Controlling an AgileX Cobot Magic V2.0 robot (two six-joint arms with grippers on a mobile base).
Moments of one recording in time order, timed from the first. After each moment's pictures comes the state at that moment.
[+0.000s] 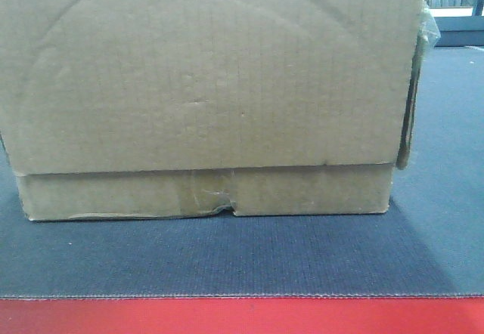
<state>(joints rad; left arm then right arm) -0.06 0.44 -0.40 0.34 0.25 -0.32 0.09 0.61 -0.43 0.02 0.34 0.00</state>
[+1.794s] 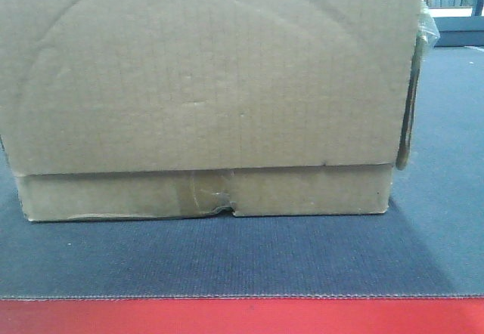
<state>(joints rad) 0.06 0.04 -0.05 0.05 0.06 -0.01 0.09 0.13 -0.42 0.02 0.33 0.00</state>
